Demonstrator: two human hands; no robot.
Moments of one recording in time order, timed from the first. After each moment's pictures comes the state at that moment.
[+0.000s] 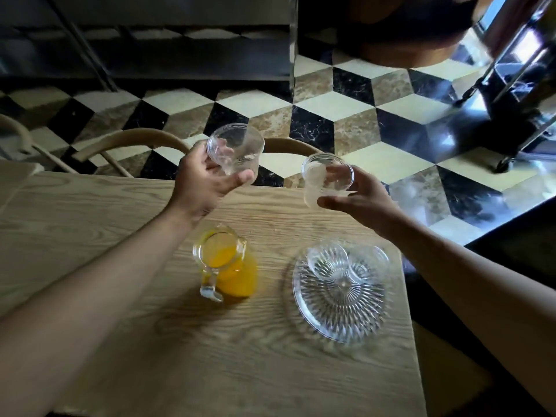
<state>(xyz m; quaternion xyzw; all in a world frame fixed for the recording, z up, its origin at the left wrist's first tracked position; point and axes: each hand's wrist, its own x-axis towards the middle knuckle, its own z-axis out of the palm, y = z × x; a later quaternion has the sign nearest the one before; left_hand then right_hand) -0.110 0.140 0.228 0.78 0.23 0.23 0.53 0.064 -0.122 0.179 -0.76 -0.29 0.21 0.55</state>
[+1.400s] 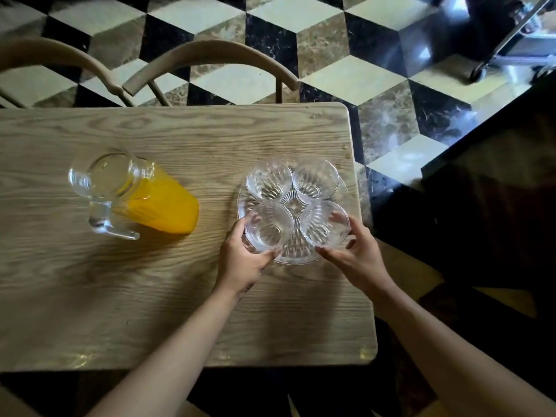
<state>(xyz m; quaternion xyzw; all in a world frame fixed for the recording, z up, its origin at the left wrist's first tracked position) -0.188 -0.079 0.012 0.79 0.32 0.08 0.52 -0.073 -0.292 0.027 -0.83 -0.14 0.20 0.50</state>
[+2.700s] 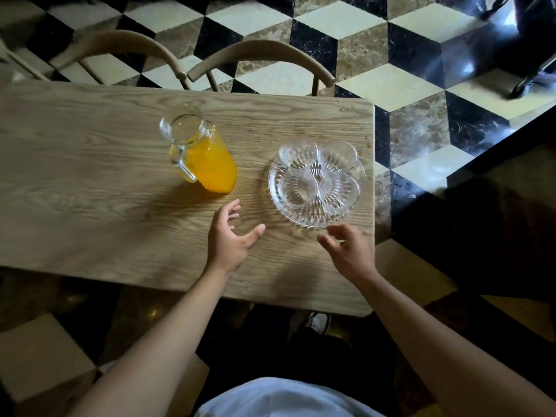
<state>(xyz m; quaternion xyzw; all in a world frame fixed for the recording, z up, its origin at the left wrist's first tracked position) -0.282 -0.072 0.067 0.77 0.40 0.14 0.47 -0.146 -0.291 0.059 -0.87 -0.13 0.26 0.40</state>
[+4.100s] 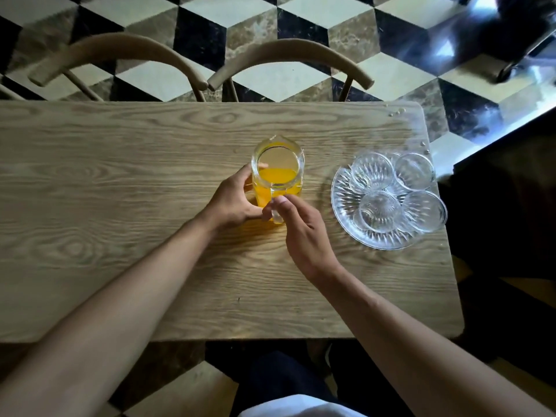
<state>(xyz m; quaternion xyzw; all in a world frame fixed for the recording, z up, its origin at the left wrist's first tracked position) -0.216 0.165 0.075 0.85 0.17 -0.06 0.50 -0.209 -0.015 0.137 -0.69 -0.12 0.25 0.67</state>
